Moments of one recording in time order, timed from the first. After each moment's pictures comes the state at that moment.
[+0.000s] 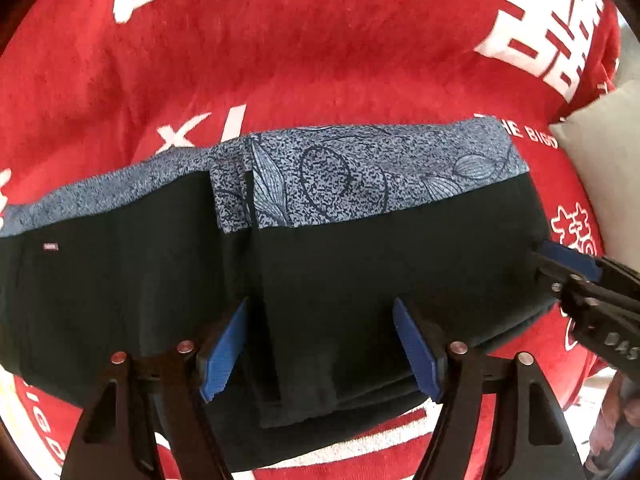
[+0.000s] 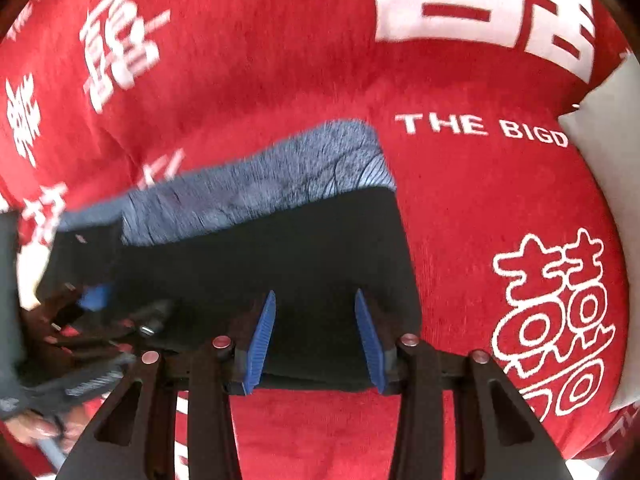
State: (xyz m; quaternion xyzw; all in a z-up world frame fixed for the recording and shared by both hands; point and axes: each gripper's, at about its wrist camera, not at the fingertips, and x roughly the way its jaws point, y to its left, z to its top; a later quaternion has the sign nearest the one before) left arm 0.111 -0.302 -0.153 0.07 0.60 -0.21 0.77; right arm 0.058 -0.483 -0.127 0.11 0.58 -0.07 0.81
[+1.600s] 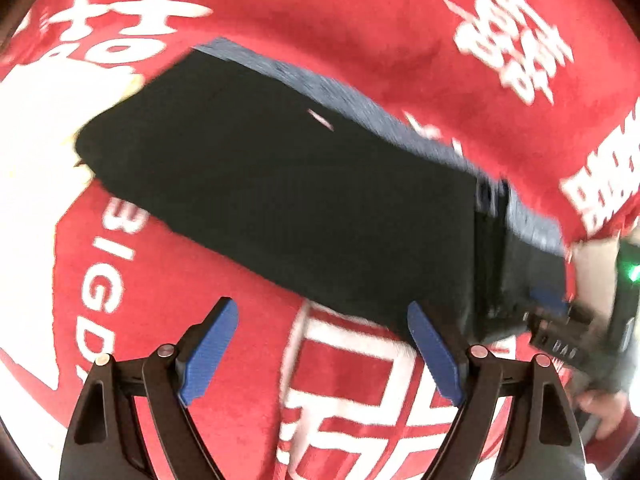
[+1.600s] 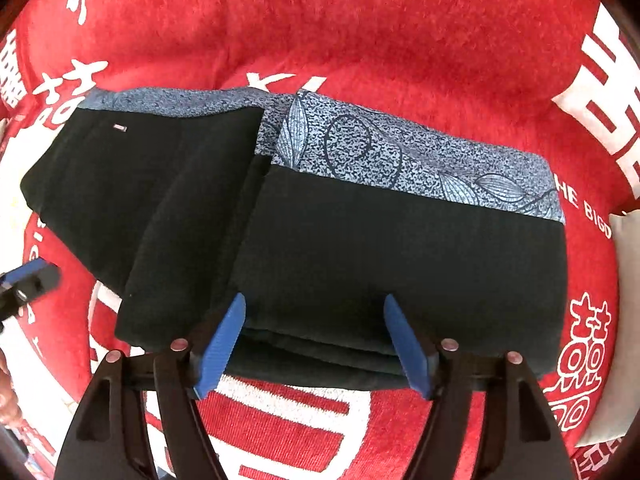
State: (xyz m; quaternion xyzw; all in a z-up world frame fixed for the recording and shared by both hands) left arm 0.070 -0.031 -0.138 -0.17 0.59 -0.08 0.79; right arm 0.082 -0.332 -0.153 -0.04 0.62 -0.01 0.78
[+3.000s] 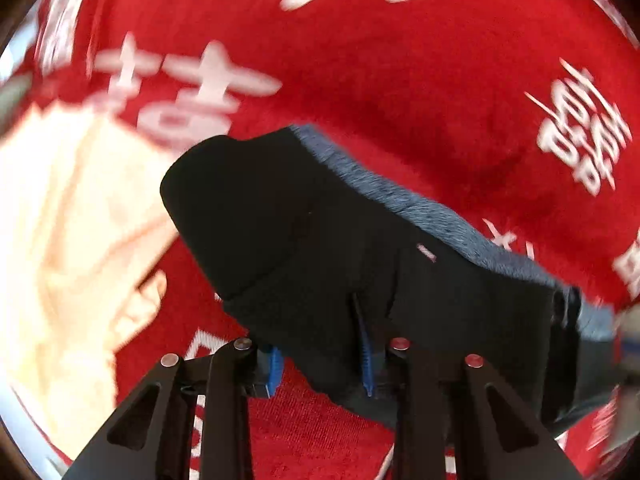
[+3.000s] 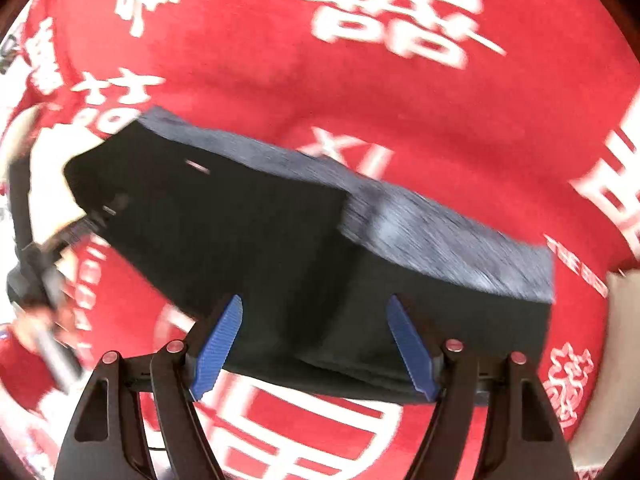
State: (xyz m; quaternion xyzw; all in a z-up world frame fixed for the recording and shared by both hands) left arm 0.124 -0.008 -0.139 -0.10 0.49 0.01 0.86; right arm 0.122 -0.279 -0.079 -0.05 0.62 0.07 0.78
